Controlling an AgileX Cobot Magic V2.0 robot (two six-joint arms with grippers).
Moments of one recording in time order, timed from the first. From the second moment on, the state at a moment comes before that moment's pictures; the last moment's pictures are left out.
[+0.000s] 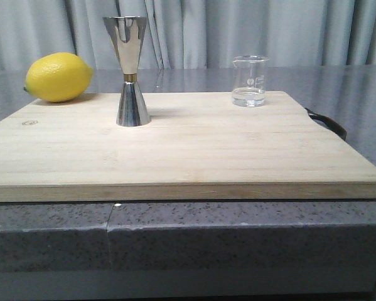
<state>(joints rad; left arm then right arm) -0.52 0.50 -0.61 -0.11 -0.04 0.20 0.11 0.98 -1.18 -1.42 -0.45 1.09</state>
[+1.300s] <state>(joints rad) -0.24 0.13 -0.18 -0.04 0.05 0.13 0.11 -0.01 -0.20 -1.36 0.10 1.10</state>
